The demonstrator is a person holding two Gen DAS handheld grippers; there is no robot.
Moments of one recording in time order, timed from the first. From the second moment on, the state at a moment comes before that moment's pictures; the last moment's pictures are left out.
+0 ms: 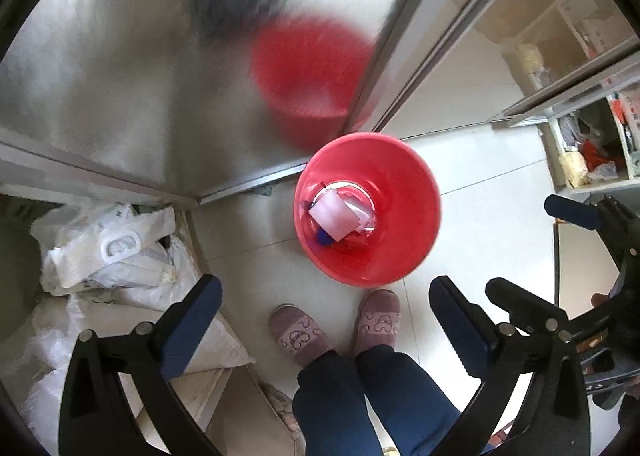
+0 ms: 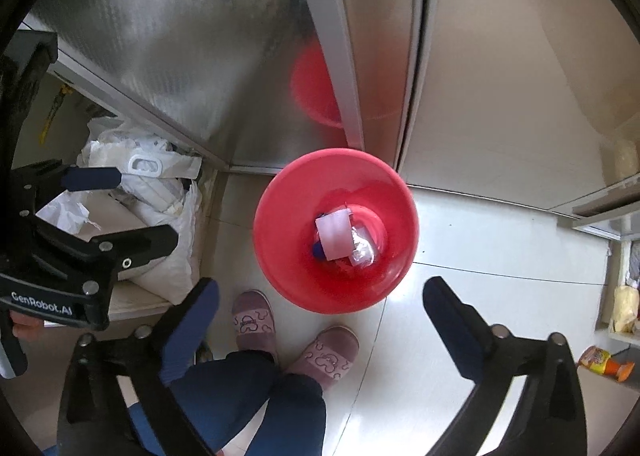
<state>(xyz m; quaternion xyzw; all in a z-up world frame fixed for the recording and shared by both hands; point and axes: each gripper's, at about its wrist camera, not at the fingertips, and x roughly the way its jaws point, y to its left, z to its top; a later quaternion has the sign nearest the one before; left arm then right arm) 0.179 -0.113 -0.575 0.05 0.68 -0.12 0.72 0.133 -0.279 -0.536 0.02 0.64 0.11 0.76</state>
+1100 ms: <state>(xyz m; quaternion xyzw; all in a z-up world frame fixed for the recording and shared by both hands) 0.121 -0.102 -0.188 0.06 0.56 -0.15 0.81 0.088 -0.284 -0.170 0.07 0.53 0.06 0.84</state>
